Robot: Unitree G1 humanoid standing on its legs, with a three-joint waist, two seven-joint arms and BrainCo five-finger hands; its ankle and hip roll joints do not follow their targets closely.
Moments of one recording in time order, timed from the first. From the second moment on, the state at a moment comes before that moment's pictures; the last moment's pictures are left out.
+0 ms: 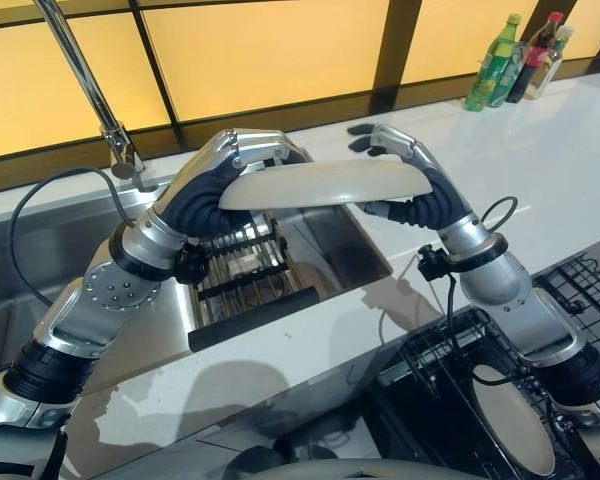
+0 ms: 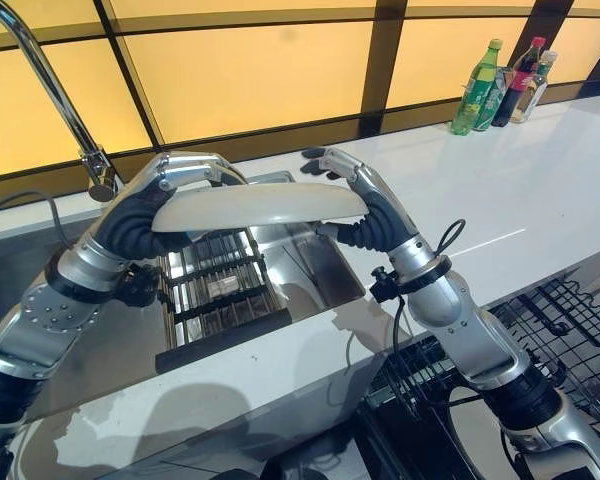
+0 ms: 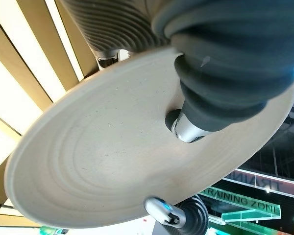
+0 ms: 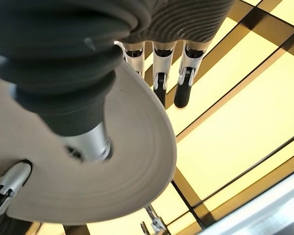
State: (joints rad) left arm -0.37 0.86 -0.20 -0.29 -0.02 -0.57 0.04; right arm -0.39 -0.70 0.33 -0.38 -0.05 -0.12 -0.16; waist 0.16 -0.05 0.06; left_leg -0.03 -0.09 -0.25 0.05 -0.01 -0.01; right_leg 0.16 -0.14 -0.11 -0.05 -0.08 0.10
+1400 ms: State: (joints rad) left arm -0.29 0.67 -0.03 -0.27 -0.18 -0.40 0.14; right arm -0.31 -0.57 0.25 -0.36 -0.02 -0.13 -0.23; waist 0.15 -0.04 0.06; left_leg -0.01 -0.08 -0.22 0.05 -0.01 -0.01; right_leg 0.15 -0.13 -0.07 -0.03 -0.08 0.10
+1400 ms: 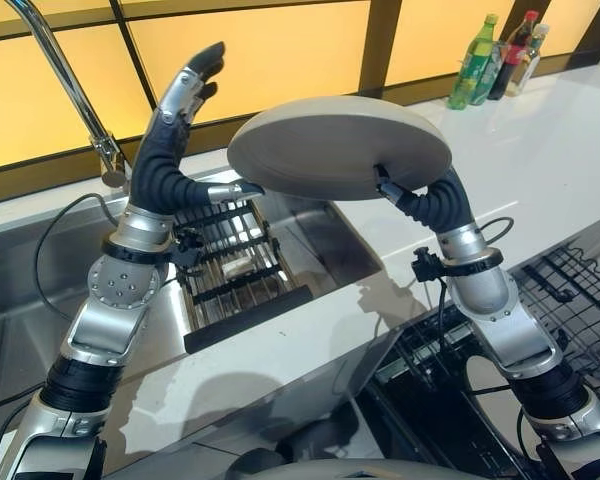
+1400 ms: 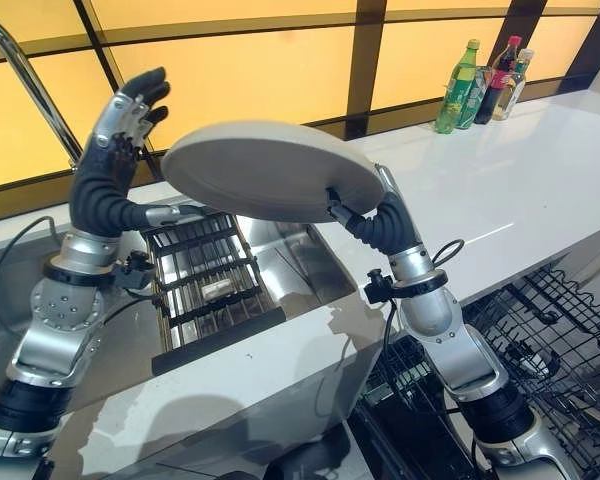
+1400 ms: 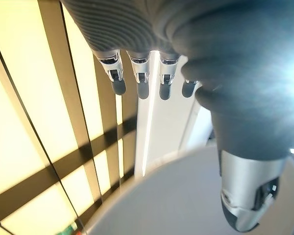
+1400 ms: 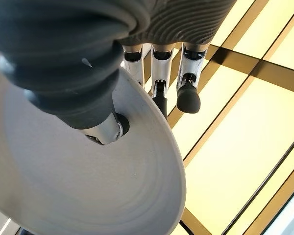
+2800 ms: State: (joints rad) left arm 0.01 0.69 0.31 -0.13 -0.23 -0.33 0.12; right arm 0.14 -0.64 -0.14 0.25 -0.35 0.08 -0.58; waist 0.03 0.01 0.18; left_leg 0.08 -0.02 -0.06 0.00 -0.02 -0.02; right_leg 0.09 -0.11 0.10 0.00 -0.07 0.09
